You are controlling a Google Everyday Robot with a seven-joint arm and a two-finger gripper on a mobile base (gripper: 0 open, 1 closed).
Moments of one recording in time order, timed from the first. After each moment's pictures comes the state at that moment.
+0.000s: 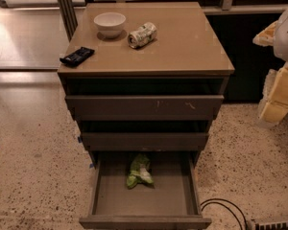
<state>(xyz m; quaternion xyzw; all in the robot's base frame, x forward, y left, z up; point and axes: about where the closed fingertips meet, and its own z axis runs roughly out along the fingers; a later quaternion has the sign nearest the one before) 0.438 -0.217 0.976 -0.60 0.78 -0.03 0.16</state>
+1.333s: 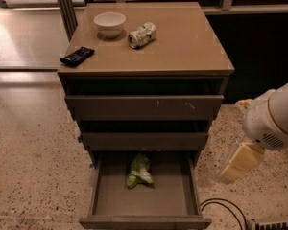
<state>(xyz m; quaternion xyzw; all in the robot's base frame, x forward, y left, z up) 0.407 -0.194 0.839 -0.53 0.82 0.02 0.20</state>
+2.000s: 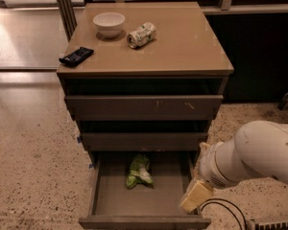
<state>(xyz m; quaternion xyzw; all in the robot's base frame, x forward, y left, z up) 0.395 -0.138 0.691 -0.51 0.83 0.08 0.20</state>
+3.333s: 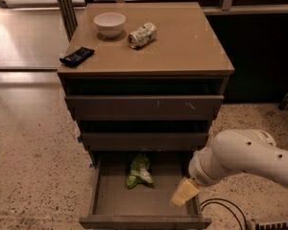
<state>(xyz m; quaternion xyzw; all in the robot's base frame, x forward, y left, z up) 0.426 -0.133 0.604 -0.47 0.86 0.10 0.16</state>
